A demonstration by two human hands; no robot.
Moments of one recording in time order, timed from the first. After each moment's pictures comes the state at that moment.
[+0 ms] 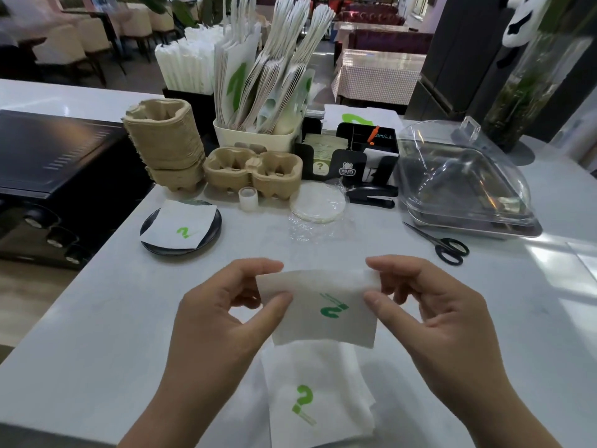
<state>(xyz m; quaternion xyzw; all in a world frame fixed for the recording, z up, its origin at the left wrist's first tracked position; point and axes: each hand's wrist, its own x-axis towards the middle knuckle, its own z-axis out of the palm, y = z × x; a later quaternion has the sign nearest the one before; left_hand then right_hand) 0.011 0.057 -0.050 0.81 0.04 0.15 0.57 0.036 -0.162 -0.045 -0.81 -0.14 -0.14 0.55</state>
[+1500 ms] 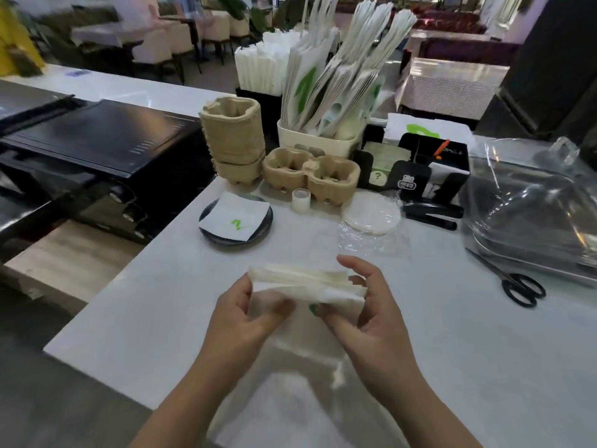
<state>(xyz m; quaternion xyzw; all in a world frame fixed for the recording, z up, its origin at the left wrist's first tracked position) 0.026 0.096 -0.115 0.71 0.12 0.11 0.68 0.071 -0.083 -0.106 -0.74 -0.15 0.06 0.65</state>
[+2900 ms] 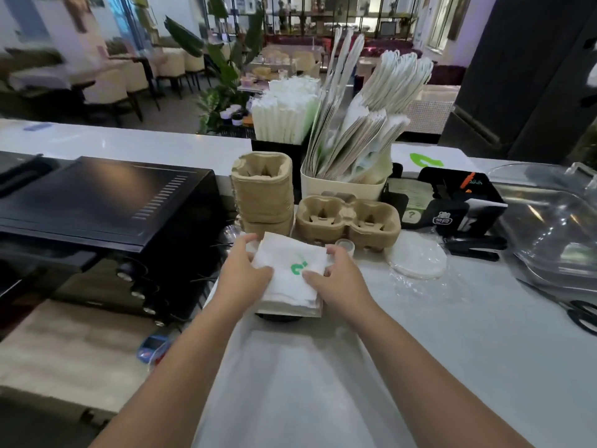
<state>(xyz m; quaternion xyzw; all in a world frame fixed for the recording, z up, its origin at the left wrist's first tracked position) 0.206 0.281 -0.103 0.82 0.19 0.05 0.53 0.224 0.105 -0.111 -0.86 0.01 0.09 0.51</state>
